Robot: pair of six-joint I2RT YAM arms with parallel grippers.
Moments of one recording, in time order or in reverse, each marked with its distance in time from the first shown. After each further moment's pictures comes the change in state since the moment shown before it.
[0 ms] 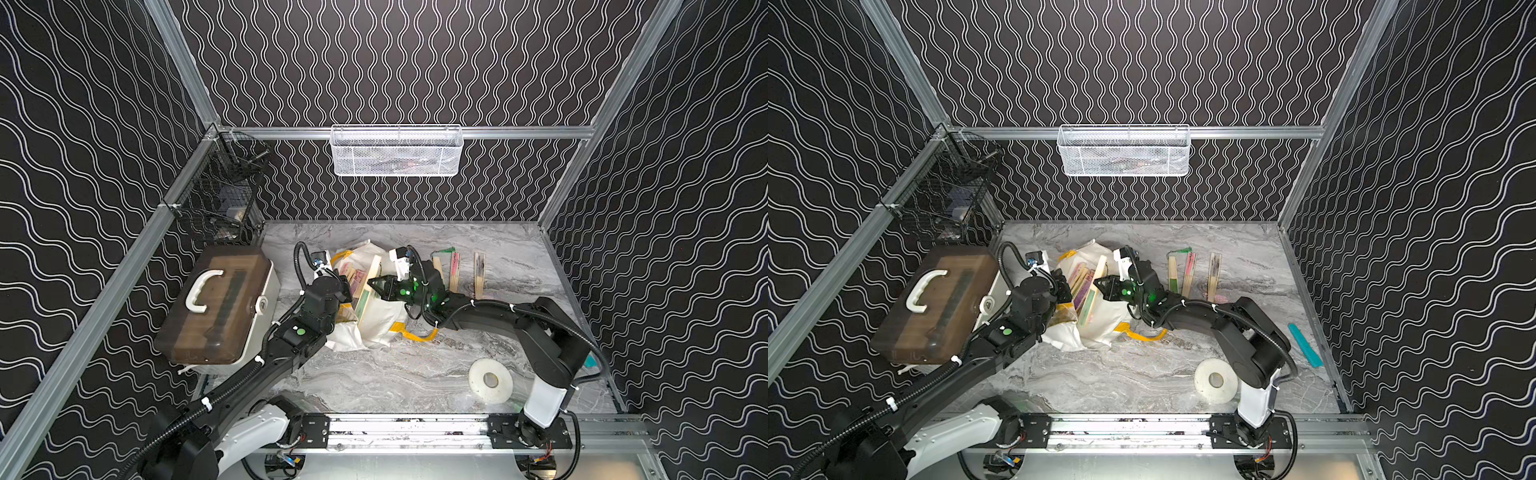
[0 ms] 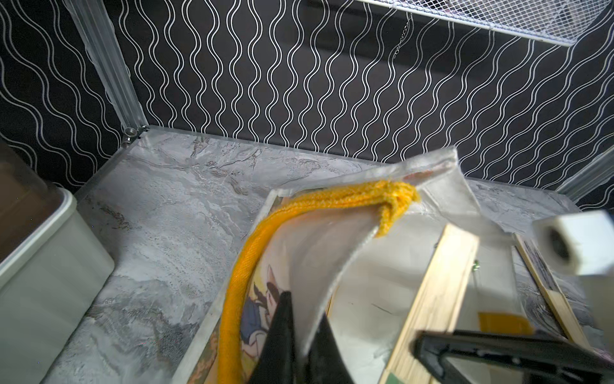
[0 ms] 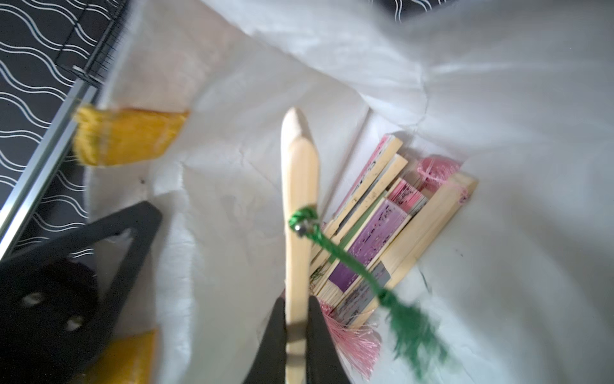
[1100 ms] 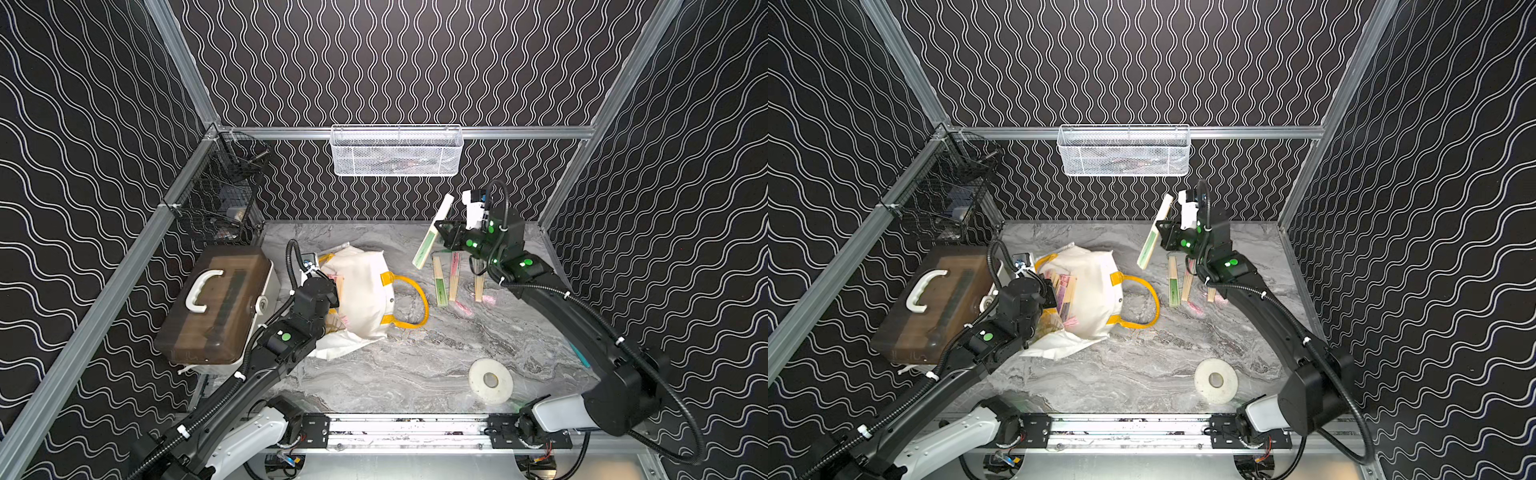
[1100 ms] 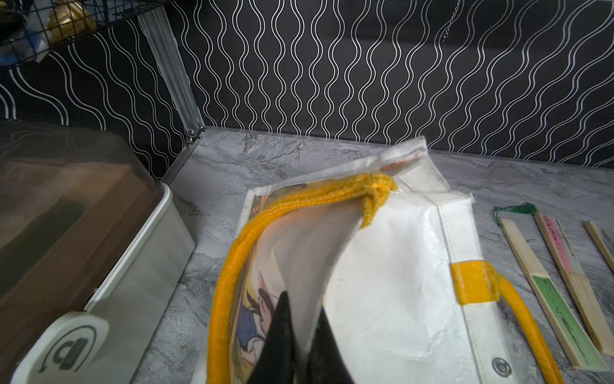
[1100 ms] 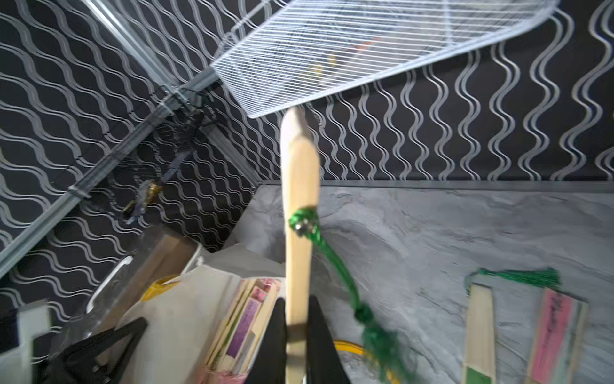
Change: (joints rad) left arm 0.010 -0.120 0.076 -0.291 -0.095 0.051; right arm -0.406 -0.315 0.283 -0.617 0.020 -0.286
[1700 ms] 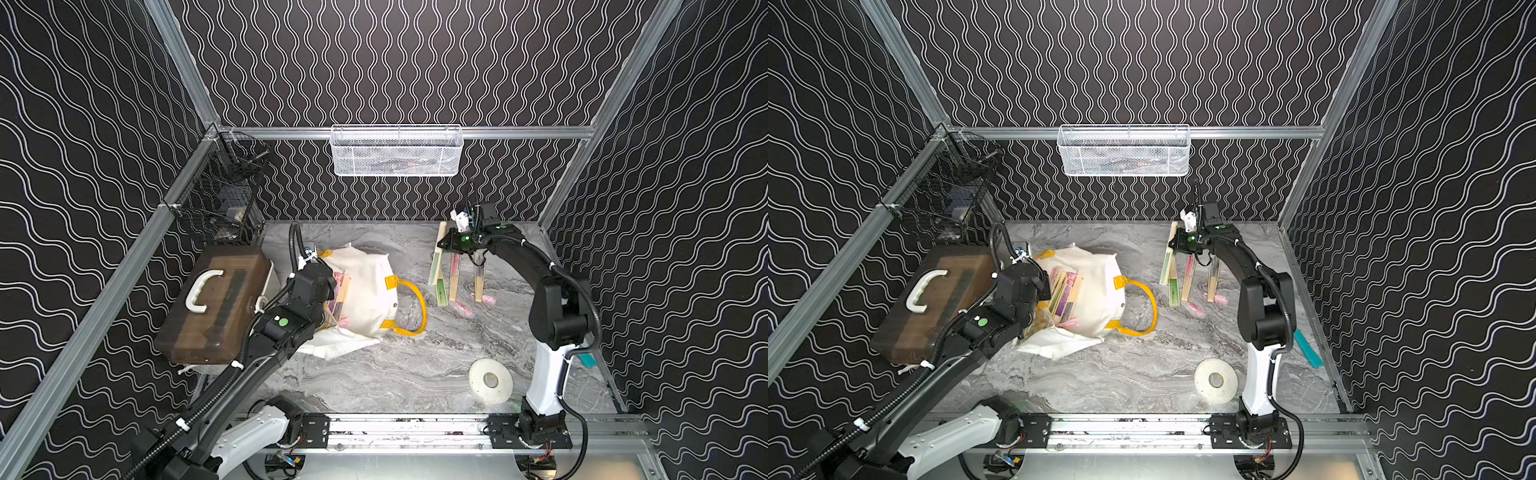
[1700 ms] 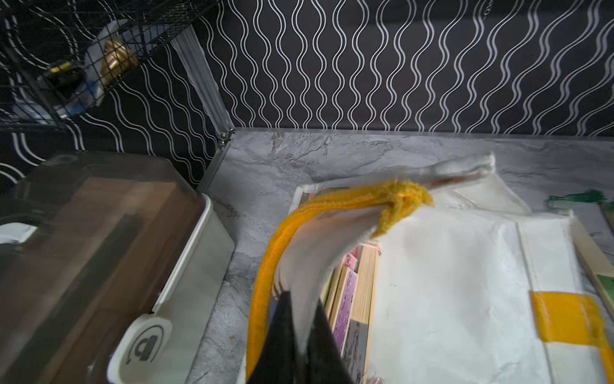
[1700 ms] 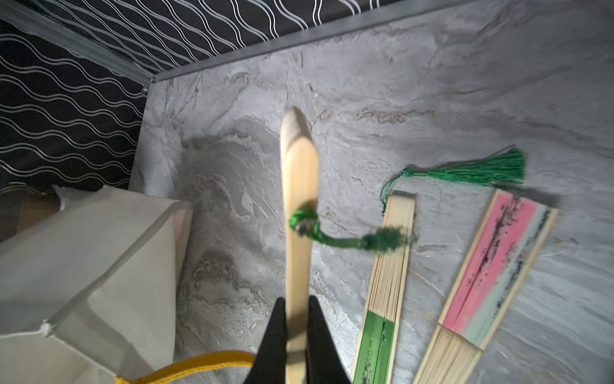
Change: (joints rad) left arm 0.042 0.092 0.183 -0.179 -0.056 0.076; right arm -0.158 0.587 0.389 -0.405 -0.236 -0.169
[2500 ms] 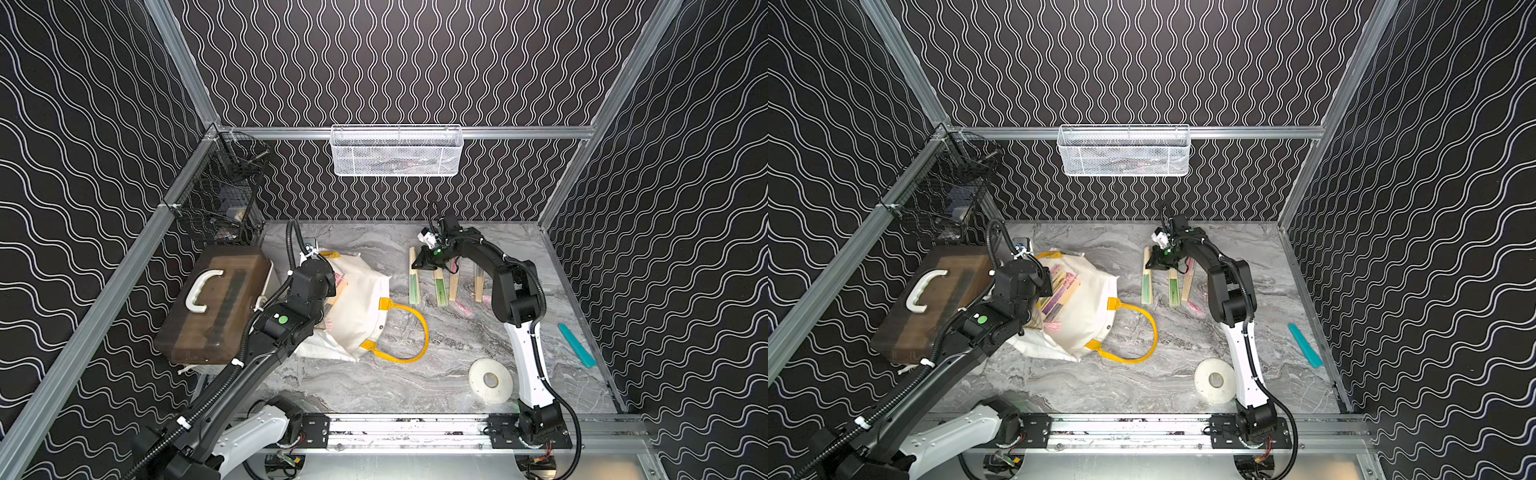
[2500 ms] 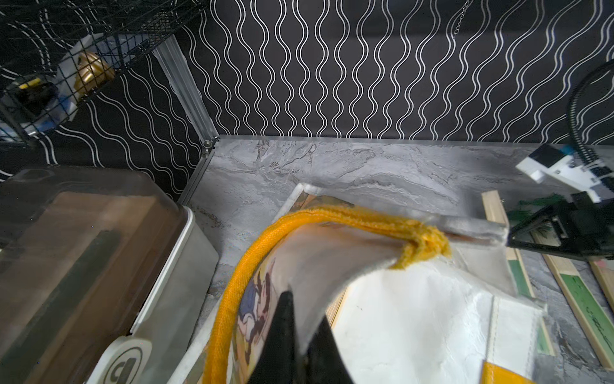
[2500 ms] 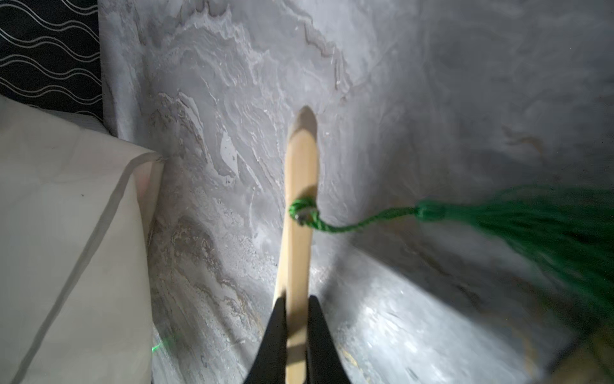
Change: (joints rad) left arm 0.009 -0.007 -0.001 0.040 0.087 0.003; right arm 0.101 0.391 0.330 -0.222 -0.146 -0.084
